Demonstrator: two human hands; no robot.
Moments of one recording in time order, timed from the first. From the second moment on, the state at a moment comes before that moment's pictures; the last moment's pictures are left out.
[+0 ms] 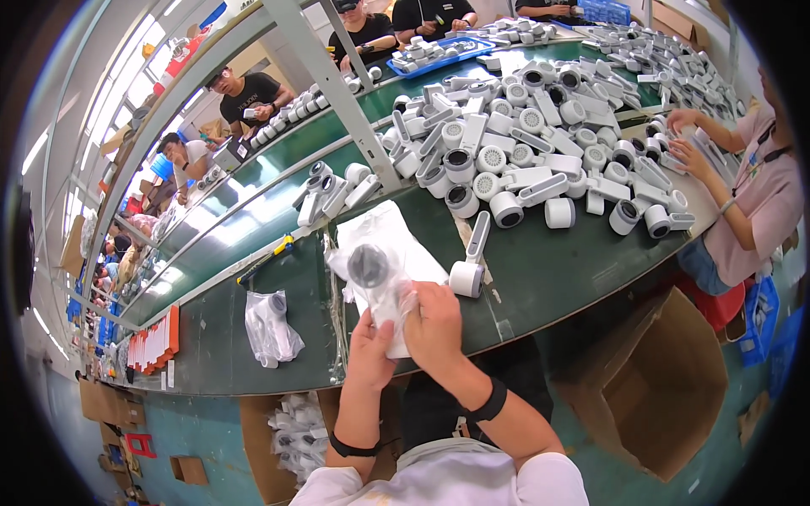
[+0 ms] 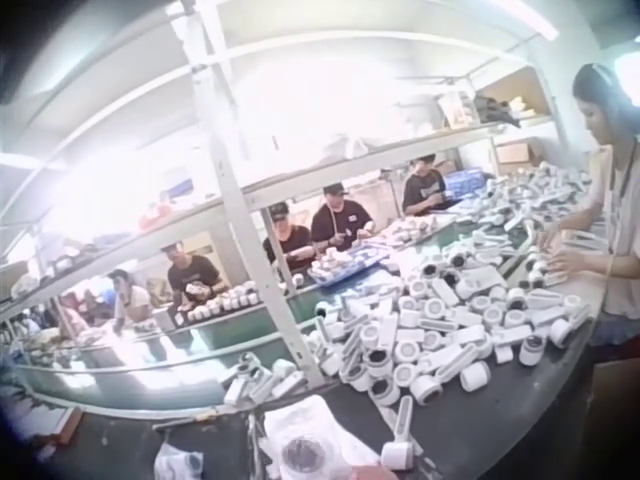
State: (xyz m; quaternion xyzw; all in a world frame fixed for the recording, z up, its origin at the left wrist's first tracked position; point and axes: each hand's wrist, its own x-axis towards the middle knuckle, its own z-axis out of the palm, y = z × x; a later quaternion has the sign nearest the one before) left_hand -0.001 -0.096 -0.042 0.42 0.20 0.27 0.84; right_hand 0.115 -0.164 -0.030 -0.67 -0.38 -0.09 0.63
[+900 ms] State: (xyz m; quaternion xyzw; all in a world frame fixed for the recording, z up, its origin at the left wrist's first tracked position) left_hand -0.140 0.009 -0.094 0.74 0.58 0.34 0.01; right_hand 0.109 -0.203 -0.096 -0.66 -0.44 0.17 0.58
